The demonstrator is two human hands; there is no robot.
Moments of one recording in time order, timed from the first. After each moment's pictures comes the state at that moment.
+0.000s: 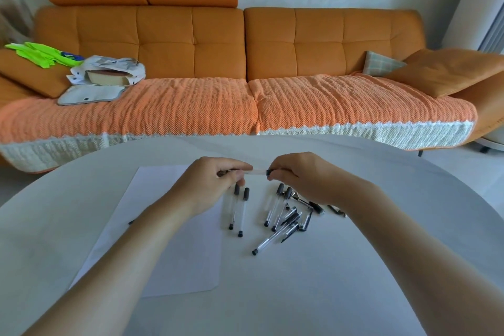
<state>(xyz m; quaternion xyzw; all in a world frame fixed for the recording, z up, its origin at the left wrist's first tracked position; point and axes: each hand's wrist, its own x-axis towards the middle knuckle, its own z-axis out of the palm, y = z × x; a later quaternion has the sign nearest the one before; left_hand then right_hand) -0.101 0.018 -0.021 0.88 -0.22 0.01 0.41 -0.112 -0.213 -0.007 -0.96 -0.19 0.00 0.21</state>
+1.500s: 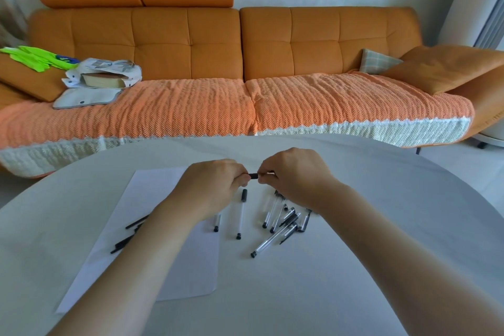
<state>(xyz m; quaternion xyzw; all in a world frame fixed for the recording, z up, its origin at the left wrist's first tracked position) -0.096 0.002 -0.017 0.95 -0.27 0.11 0.10 -0.111 -0.190 -0.009 -0.97 -0.17 -0.14 0.04</state>
